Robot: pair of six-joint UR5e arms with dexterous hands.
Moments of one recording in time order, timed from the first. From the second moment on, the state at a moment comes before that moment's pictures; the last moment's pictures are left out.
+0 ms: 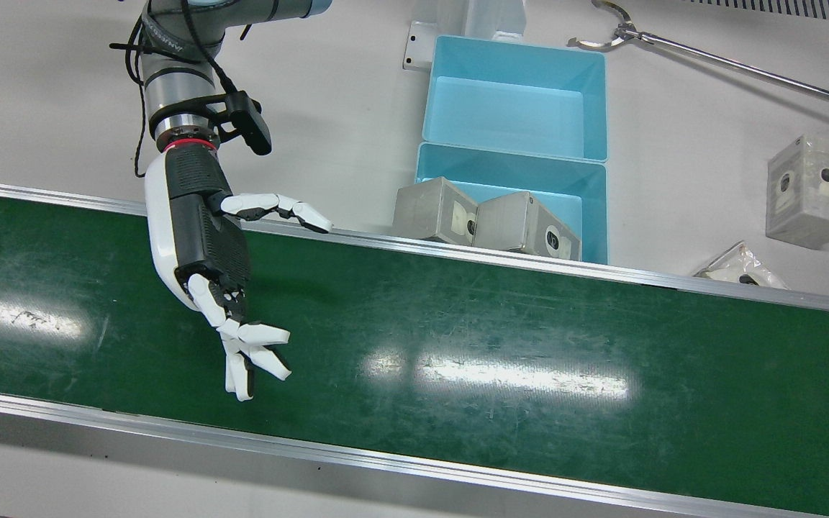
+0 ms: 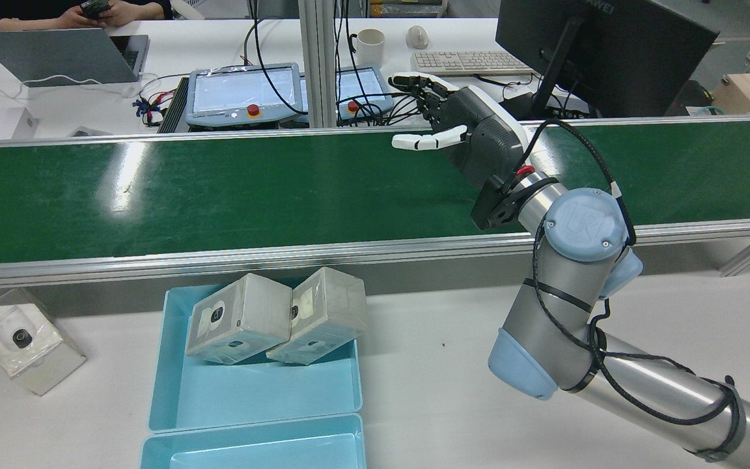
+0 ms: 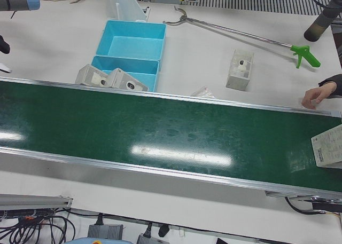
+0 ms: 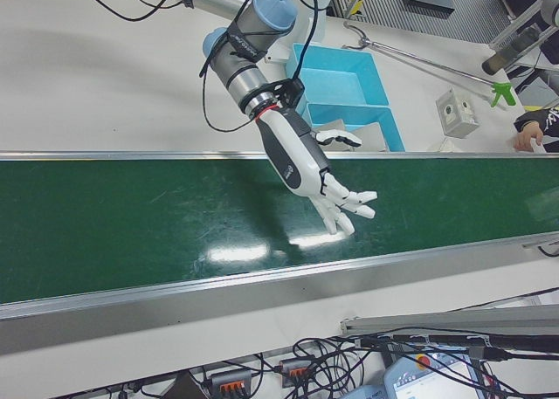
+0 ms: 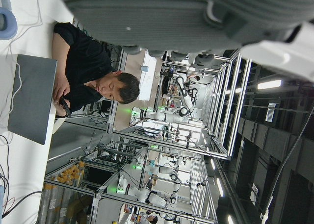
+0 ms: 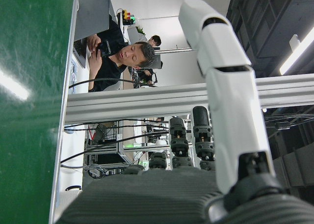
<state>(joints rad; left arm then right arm) -1.86 -1.90 -1.77 0.60 1.96 -0.16 0.78 -0.97 1.78 -3.60 -1.11 -0.09</state>
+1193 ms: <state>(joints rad) -1.86 -1.90 -1.77 0.60 1.96 -0.16 0.77 -0.92 1.67 -3.55 -1.14 -0.11</state>
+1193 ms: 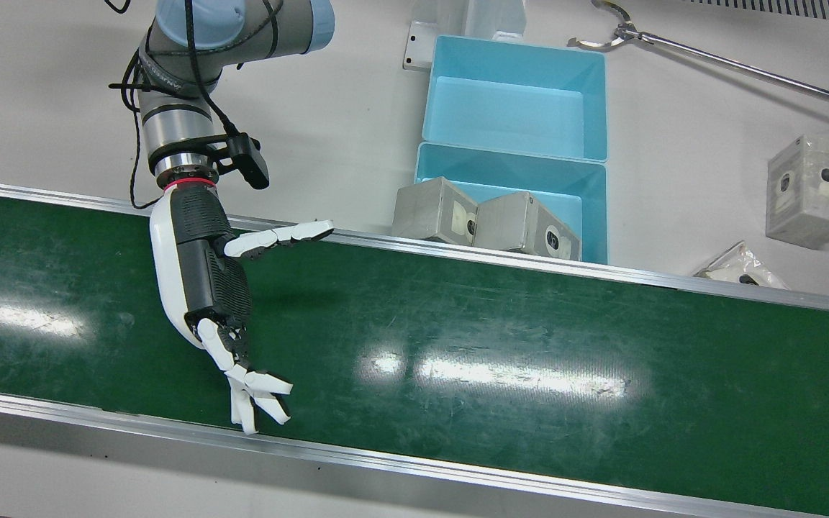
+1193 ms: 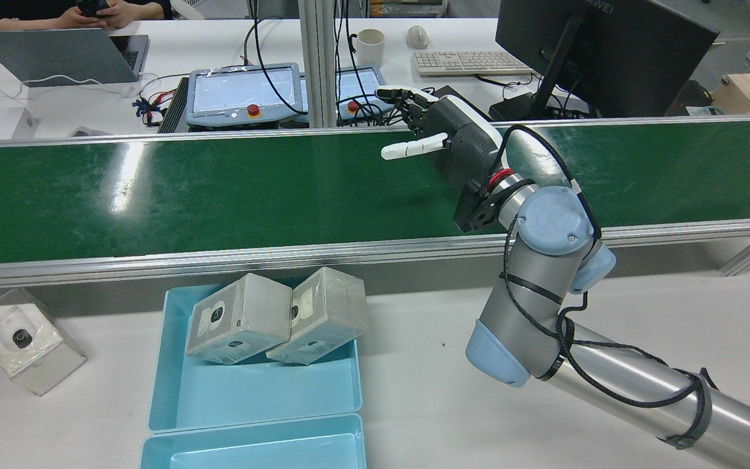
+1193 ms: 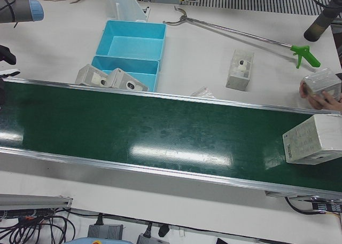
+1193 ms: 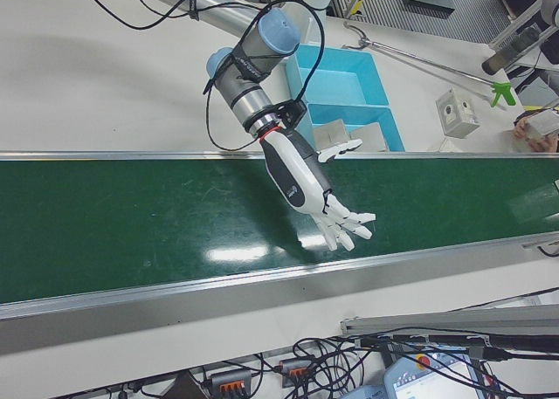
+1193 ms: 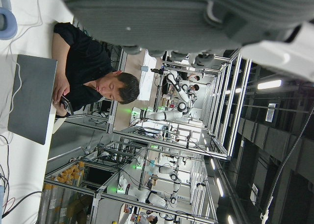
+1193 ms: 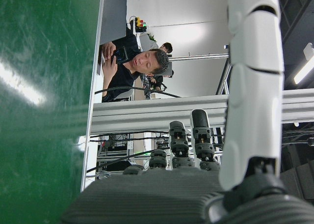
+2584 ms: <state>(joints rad) -1.86 -1.90 -1.77 0.60 1.96 -0.16 0.77 -0.93 1.67 -3.54 -1.14 -0.11</state>
